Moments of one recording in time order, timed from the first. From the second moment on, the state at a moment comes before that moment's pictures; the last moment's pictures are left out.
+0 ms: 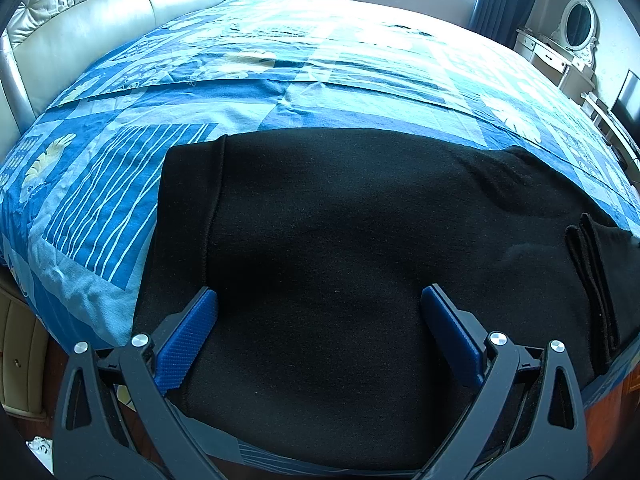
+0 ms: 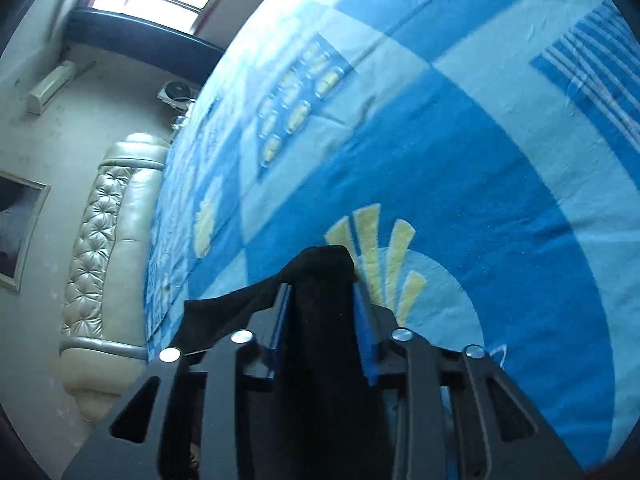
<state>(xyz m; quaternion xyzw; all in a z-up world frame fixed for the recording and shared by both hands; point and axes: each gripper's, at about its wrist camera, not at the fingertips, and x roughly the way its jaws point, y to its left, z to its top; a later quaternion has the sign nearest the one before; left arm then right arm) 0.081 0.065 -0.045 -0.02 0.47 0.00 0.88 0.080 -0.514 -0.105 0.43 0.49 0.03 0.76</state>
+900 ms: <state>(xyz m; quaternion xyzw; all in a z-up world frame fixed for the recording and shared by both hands) 0.080 0.065 -0.045 -0.02 0.47 0.00 0.88 -0.043 -0.516 -0.109 0.48 0.47 0.05 0.74</state>
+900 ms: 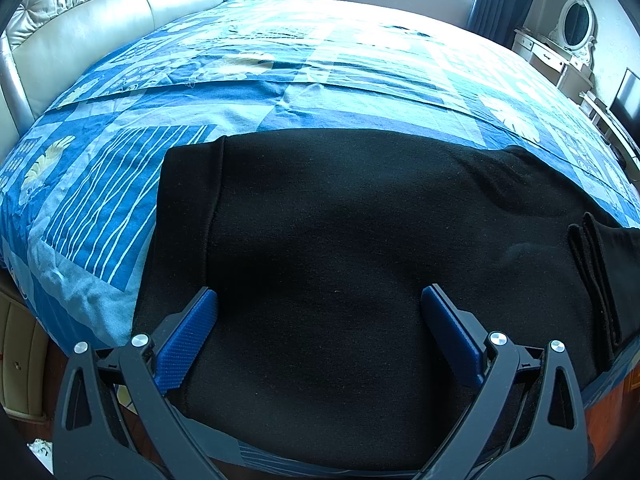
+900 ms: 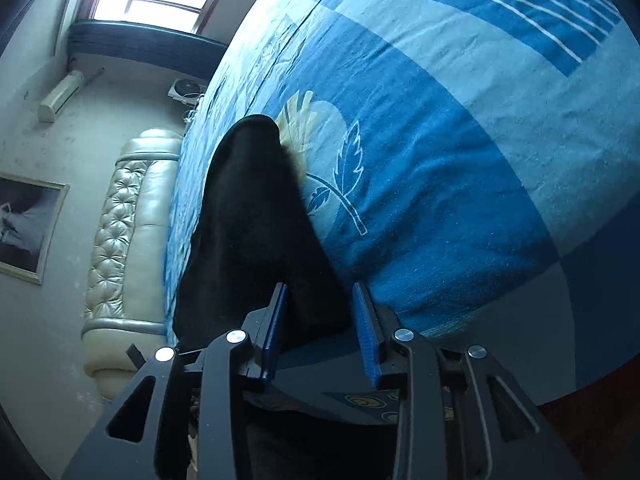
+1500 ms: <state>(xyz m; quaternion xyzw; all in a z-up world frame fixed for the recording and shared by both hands) 0.079 0.065 -0.047 -0.02 0.47 -0.01 0.88 0.039 -0.314 -0.072 0.42 0.50 0.26 0.71</state>
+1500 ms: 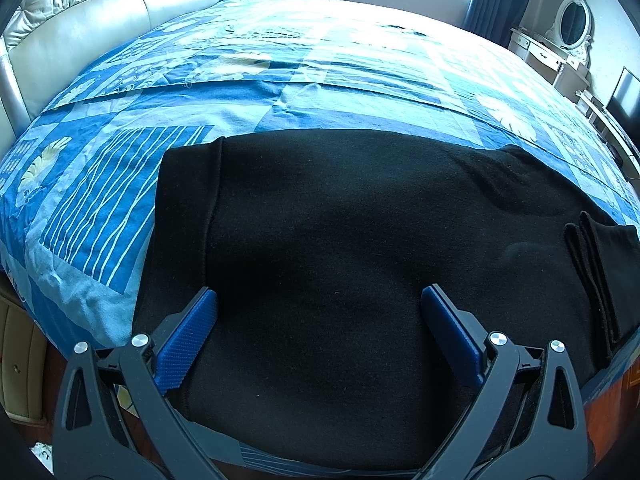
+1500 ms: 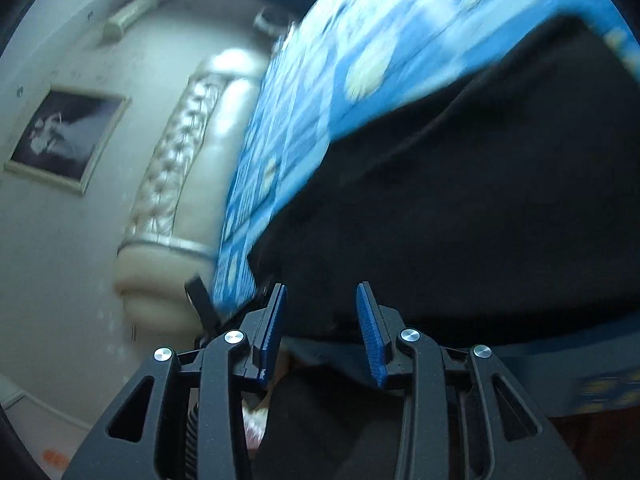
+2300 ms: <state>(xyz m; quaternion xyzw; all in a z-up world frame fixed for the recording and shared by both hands) 0.105 0.213 -0.055 -0.28 0.51 -0.15 0.80 0.041 -0.295 -0.102 0.42 0.53 0.26 0.69</state>
